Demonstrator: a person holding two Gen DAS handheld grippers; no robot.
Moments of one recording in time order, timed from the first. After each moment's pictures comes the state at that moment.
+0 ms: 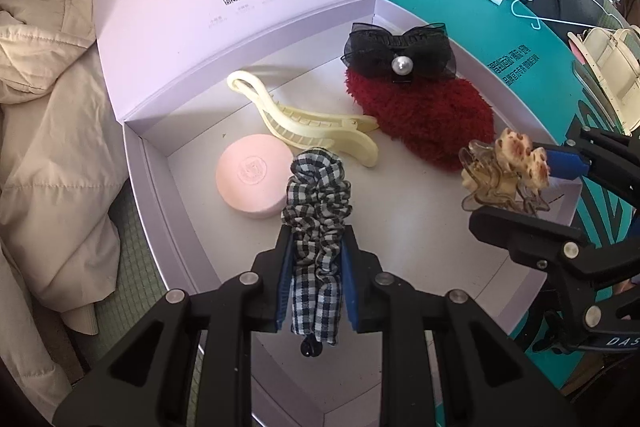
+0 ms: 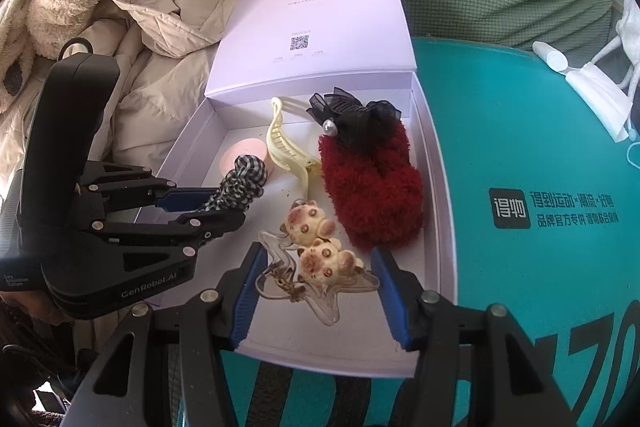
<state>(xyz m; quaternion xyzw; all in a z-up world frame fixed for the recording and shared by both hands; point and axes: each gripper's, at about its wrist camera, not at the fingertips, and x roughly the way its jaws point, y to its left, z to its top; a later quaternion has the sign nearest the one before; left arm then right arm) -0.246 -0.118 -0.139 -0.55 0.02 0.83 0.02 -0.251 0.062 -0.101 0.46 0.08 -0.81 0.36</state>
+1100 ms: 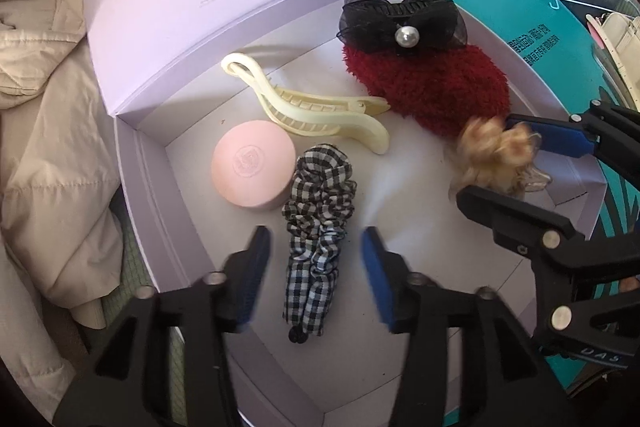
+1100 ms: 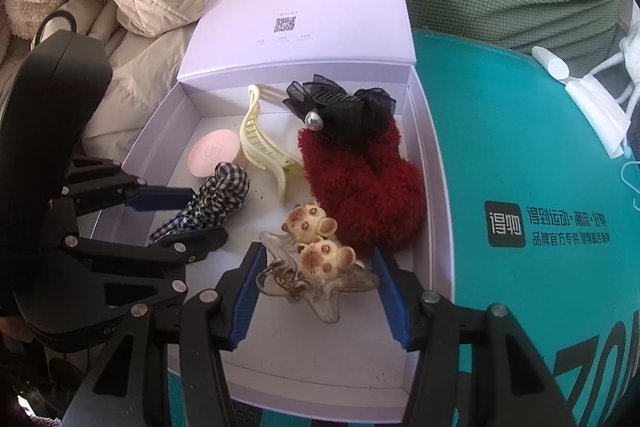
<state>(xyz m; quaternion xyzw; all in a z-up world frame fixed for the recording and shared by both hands) -0.245 -0.109 -0.145 -0.58 0.05 0.81 0.00 -0.267 0.044 -0.112 0.48 0.13 -0.80 0.34</state>
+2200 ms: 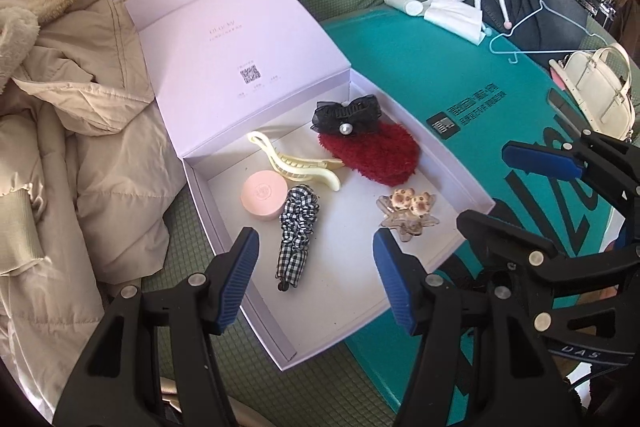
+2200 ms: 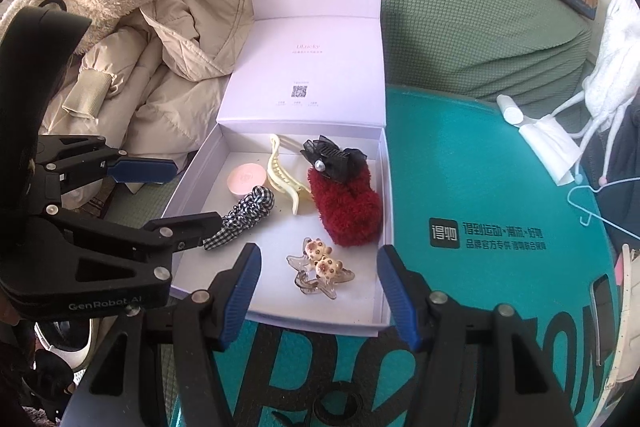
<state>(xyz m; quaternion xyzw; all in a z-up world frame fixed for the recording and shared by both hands) -0.199 -0.079 -0.022 -0.50 0.04 0.86 0.01 -0.211 0.086 -0.025 0.41 0.14 -0.84 0.33</state>
